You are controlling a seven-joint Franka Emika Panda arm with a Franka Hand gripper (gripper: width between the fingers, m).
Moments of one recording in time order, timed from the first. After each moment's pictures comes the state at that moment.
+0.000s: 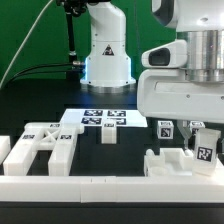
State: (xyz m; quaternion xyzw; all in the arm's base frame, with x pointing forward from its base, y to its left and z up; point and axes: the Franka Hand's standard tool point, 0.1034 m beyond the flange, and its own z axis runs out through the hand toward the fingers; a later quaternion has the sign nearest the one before) arm 0.655 0.115 0.067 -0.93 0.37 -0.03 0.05
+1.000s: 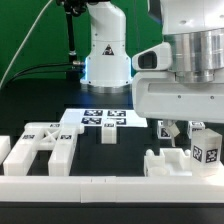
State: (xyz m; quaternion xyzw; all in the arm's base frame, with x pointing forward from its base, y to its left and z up) arm 0.652 0.116 0.074 -0.97 0.24 -0.02 0.08
